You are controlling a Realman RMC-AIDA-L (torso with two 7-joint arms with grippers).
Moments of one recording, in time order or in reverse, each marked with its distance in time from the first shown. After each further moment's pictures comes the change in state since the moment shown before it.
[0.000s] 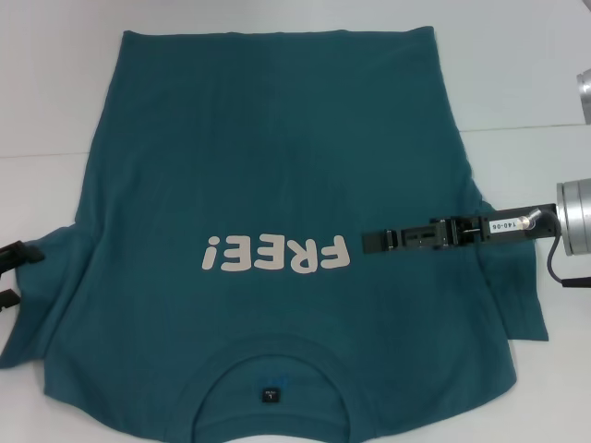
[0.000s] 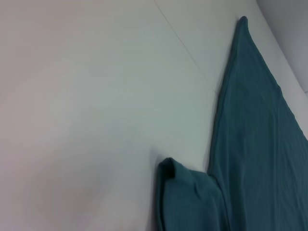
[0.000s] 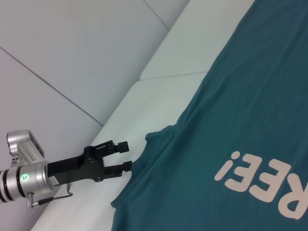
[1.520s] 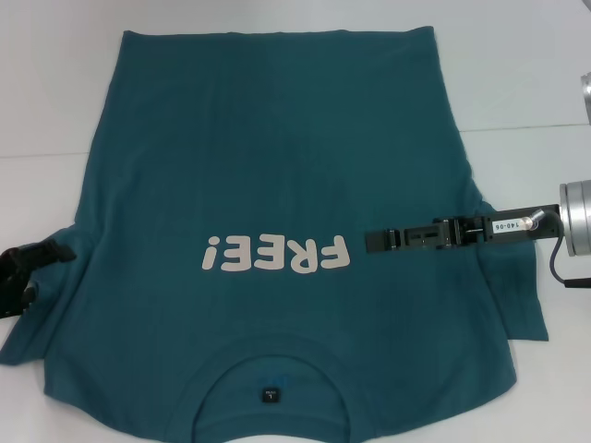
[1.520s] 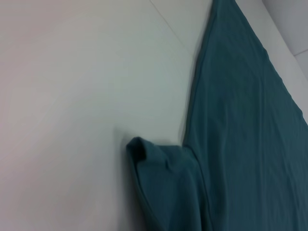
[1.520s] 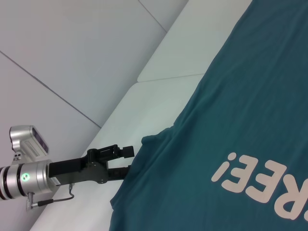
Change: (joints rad) left arm -0.040 0.008 0.051 -0.026 0.022 0.025 0.002; right arm -0.005 -0.001 0.006 0.001 0.000 0.003 -0.007
